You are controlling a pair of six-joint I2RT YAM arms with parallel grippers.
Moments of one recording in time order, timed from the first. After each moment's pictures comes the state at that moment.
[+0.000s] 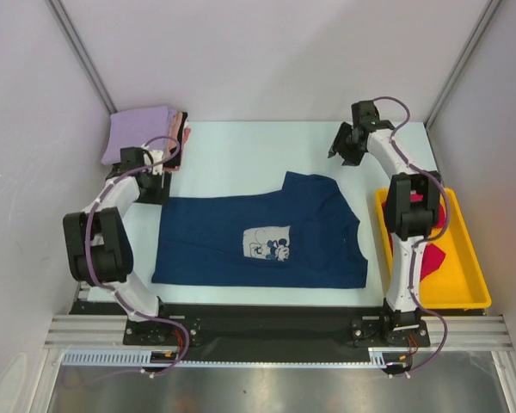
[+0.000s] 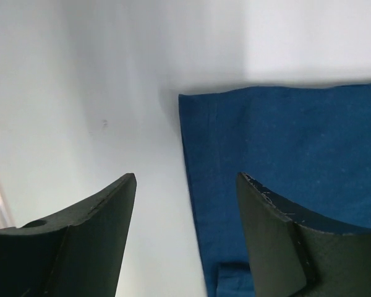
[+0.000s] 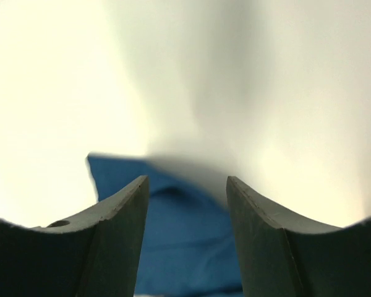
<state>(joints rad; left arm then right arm) 0.16 1.67 1.14 -0.46 0.07 0.24 0.14 2.17 1.91 -0.69 -0.09 0.54</state>
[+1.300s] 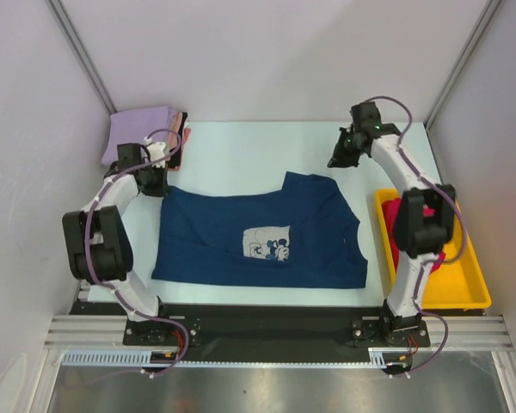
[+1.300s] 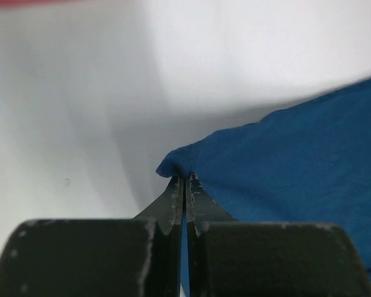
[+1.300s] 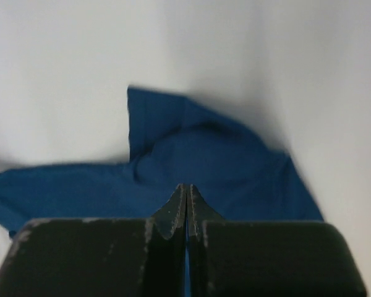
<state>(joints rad) 0.16 1.77 1.21 -0.41 0.32 0.23 0.17 2.08 1.86 -0.75 -0.21 0.48</state>
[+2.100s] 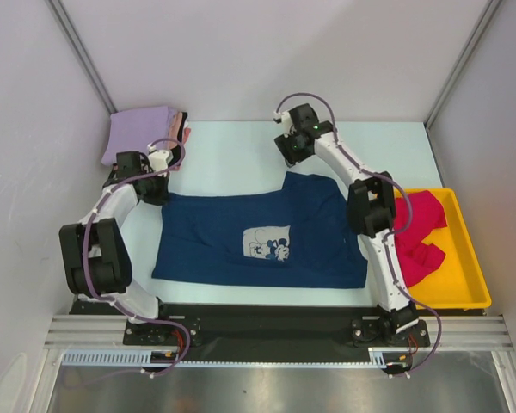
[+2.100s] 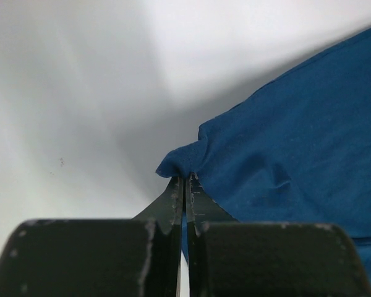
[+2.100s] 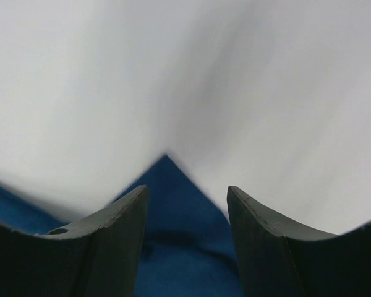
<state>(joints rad) 0.16 1.59 1.07 -0.40 0.34 0.35 0.40 2.40 2.23 -0.75 -0.05 -0.17</state>
